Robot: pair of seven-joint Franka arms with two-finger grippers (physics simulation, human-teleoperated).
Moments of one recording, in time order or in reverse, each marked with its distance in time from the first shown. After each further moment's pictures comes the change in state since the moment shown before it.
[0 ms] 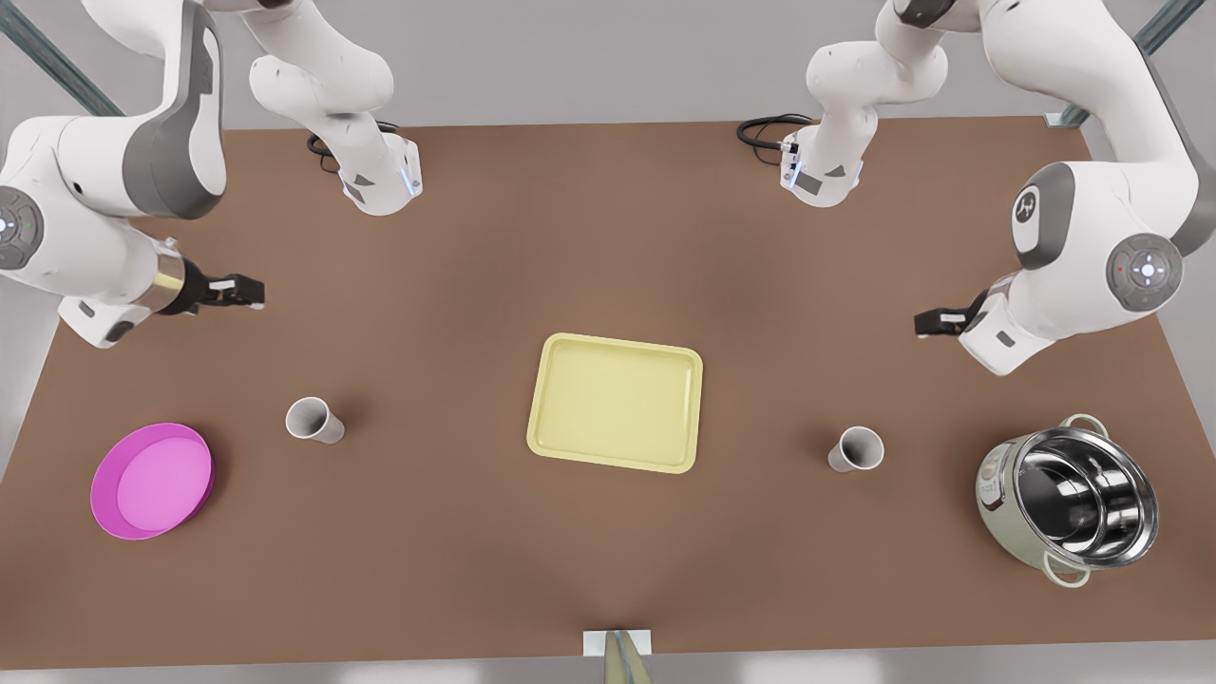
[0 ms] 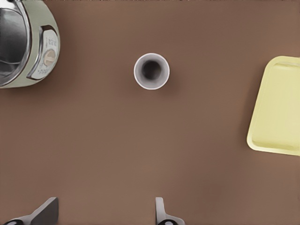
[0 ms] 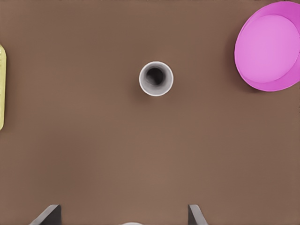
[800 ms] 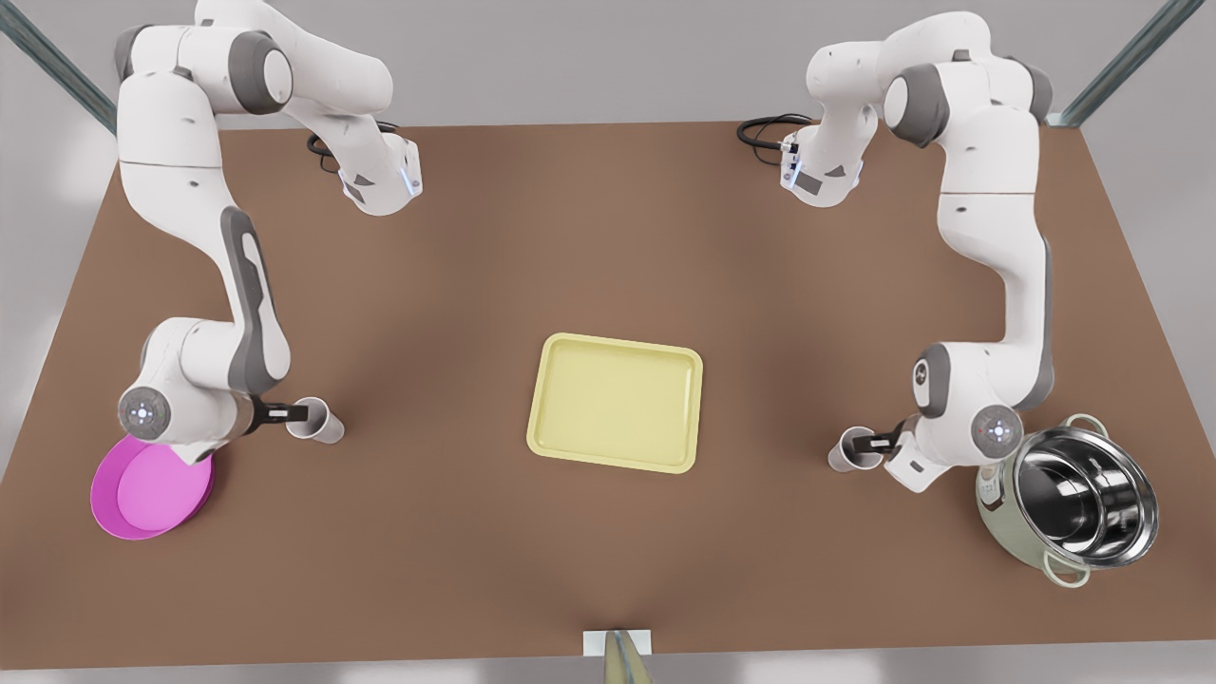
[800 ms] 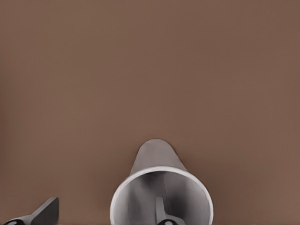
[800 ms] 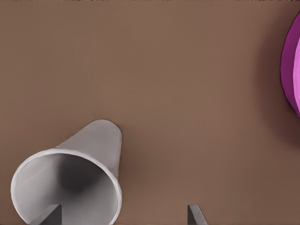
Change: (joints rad) left arm 0.015 0.462 0.018 -0.092 -0.027 0.616 -0.046; right arm -0.122 0.414 -0.003 -0.226 0.010 0.622 -0.009
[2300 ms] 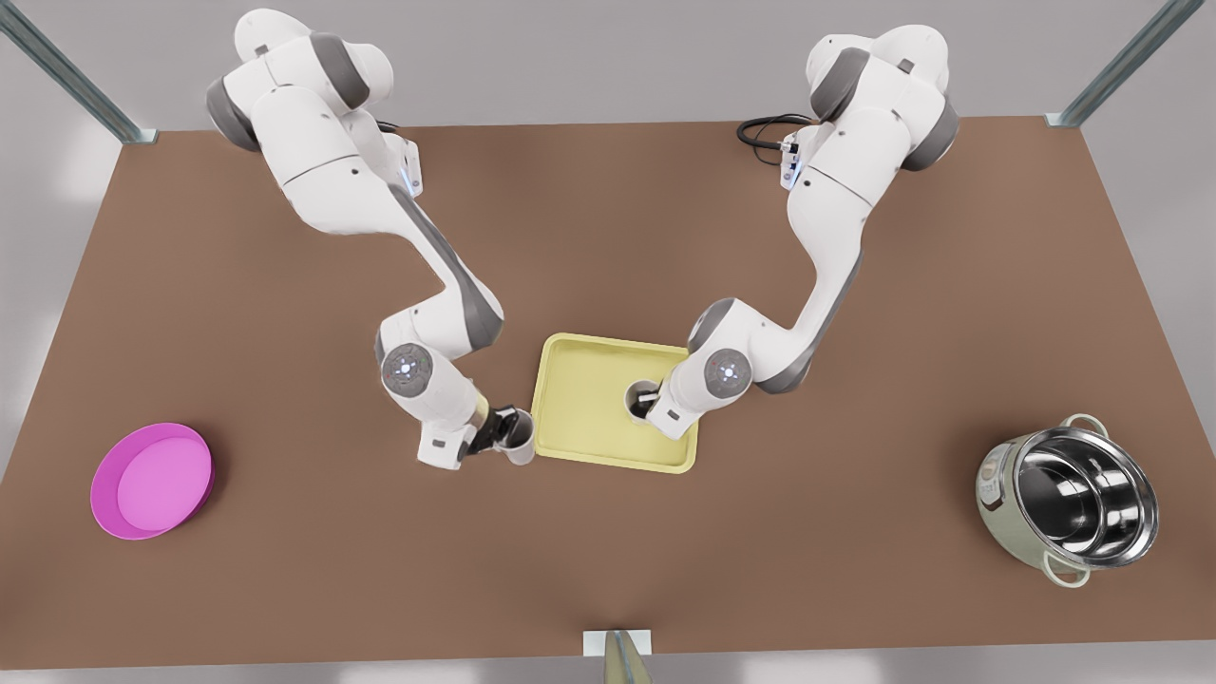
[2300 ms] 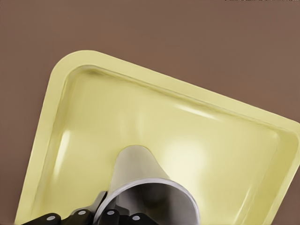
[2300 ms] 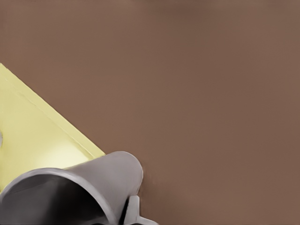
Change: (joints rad) left arm -0.317 0.082 -0.296 0.041 -0.060 0.146 -0.604; right arm 0.382 0.129 0.233 0.188 0.064 0.356 -0.017
